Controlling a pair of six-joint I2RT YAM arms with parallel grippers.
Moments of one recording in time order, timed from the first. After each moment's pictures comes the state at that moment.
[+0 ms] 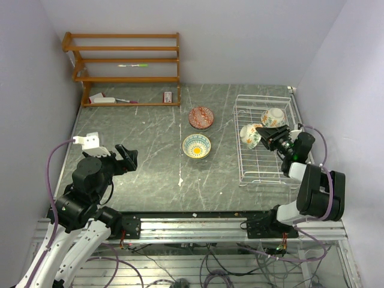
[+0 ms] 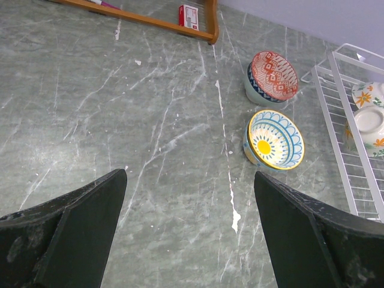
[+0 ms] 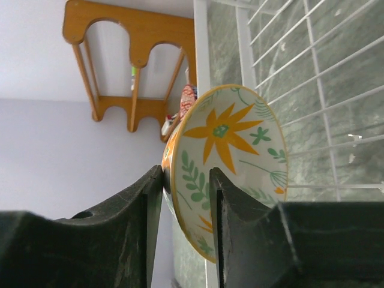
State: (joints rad) left arm -0.47 0.38 0.75 -0.63 -0.29 -0.47; right arm -0.30 1.47 0.44 0.82 -0.74 1.17
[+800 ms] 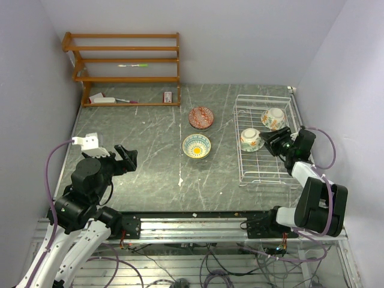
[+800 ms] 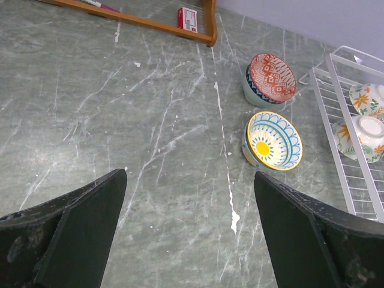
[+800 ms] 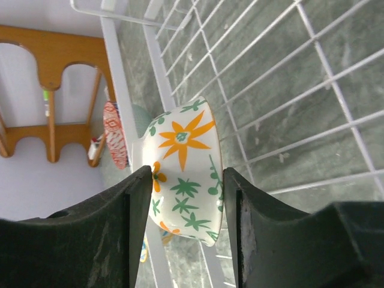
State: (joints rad) left arm -0.47 0.37 0.75 -0.63 -0.29 -0.47; right arm -0.30 1.31 0.51 0.31 -0.52 0.90
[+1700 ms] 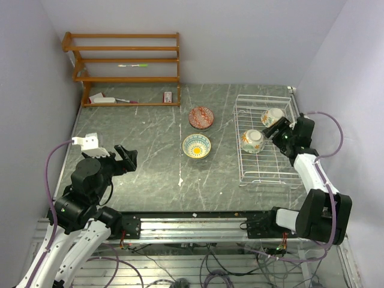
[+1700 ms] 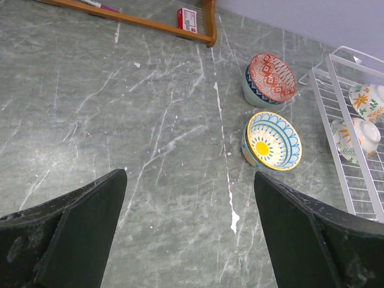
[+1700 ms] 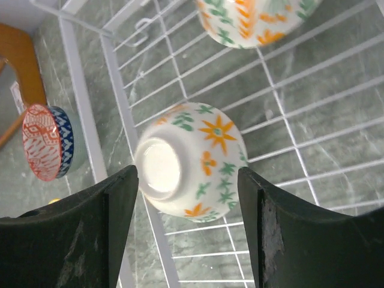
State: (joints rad) left arm -0.47 0.37 0.75 -0.63 -0.29 -0.47; right arm -0.23 1.22 0.69 -0.07 -0.24 0.58
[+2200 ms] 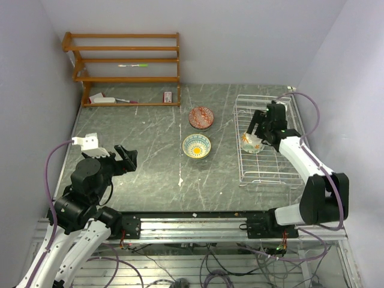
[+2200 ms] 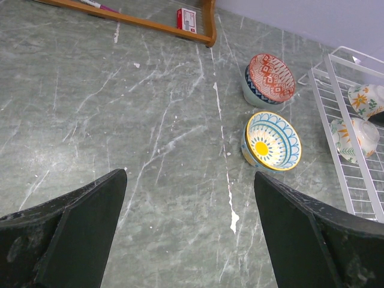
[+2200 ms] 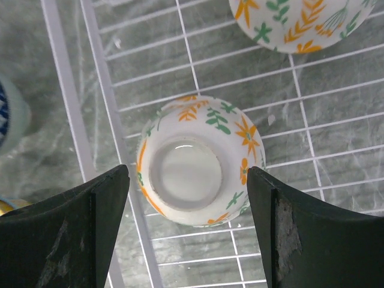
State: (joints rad) left arm -0.47 0.37 0.75 -0.63 -0.29 -0.47; right arm 0.10 1.36 0.94 -0.28 0.14 0.38
